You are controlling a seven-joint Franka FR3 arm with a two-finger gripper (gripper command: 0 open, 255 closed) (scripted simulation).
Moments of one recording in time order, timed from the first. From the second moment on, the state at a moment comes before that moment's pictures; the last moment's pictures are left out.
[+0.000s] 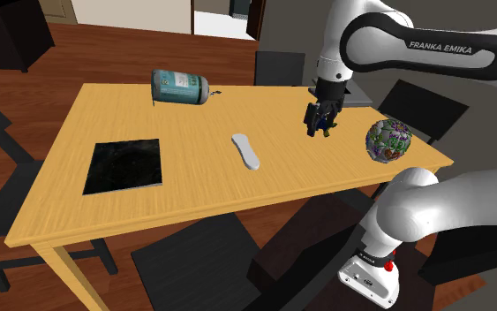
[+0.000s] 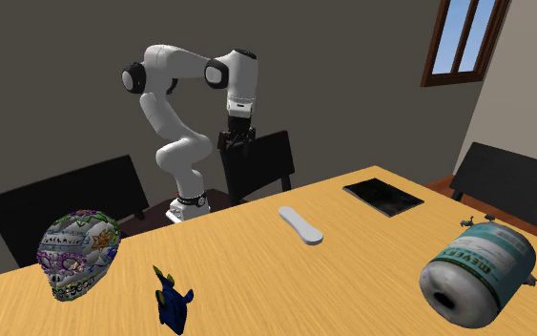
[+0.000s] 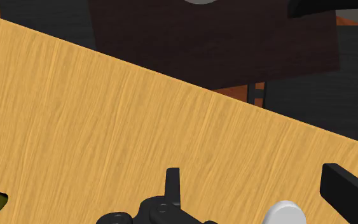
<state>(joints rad) -0.02 -0.75 0.02 -2.45 -0.06 1.58 0.13</state>
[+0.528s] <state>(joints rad) -0.03 -0.59 0.06 -2.45 -0.02 1.78 0.23</state>
